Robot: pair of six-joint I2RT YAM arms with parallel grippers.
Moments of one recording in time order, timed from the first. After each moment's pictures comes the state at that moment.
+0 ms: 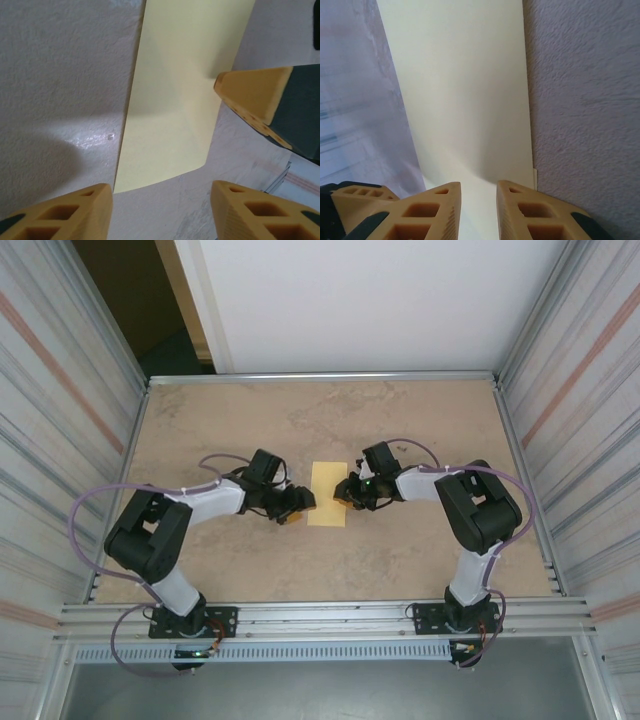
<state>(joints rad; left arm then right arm) -0.54 1.65 0.83 -0.21 0.54 -0.86 0.50 1.84 0.90 -0.04 -0.52 0.88</state>
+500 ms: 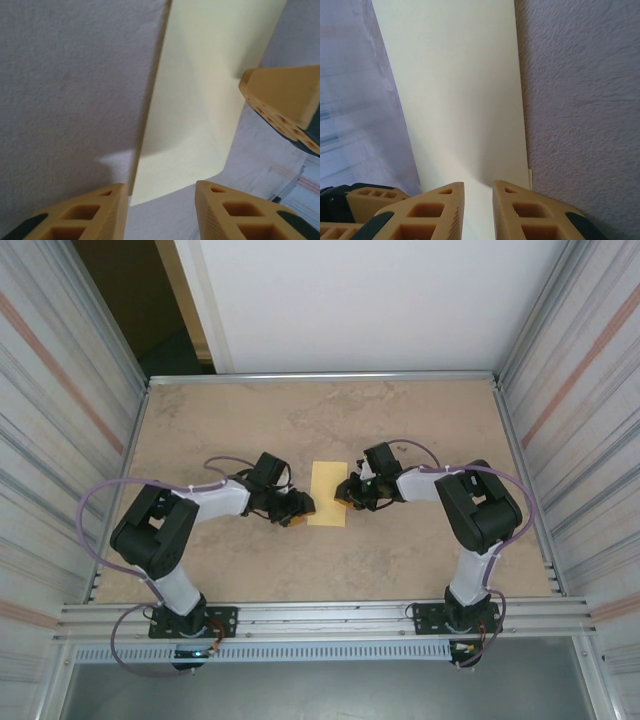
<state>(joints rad) -0.56 1.69 0.84 -0.21 0.51 -0.86 0.49 1.84 0.89 -0.03 -0.53 0.88</state>
